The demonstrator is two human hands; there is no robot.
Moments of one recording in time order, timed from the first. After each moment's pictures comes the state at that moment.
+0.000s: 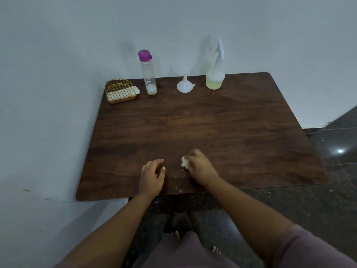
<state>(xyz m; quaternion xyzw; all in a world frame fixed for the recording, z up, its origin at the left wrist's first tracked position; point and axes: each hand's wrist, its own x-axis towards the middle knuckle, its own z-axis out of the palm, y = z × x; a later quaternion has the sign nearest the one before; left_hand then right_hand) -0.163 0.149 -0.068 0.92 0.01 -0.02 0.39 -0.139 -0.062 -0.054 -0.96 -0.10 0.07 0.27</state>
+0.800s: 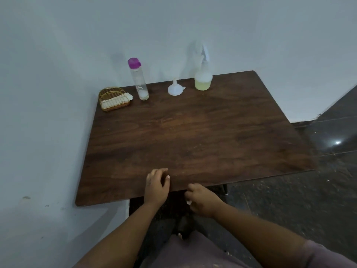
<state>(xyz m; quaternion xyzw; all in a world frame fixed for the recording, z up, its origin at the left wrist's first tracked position) -0.196 0.125 -0.076 0.93 -0.01 -0.03 0.36 -0.239 -0.070 -0.074 -0.93 -0.27 0.15 0.21</state>
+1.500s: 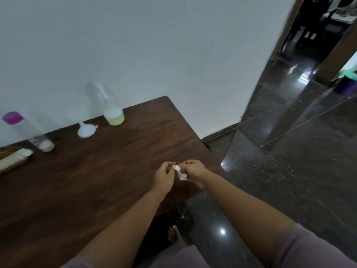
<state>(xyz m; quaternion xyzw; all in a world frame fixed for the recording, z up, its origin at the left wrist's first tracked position) -0.144 -0.226 -0.028 0.80 -0.05 -0.22 0.55 -0.187 -0.355 0.001 -0.61 0.35 0.10 0.71</state>
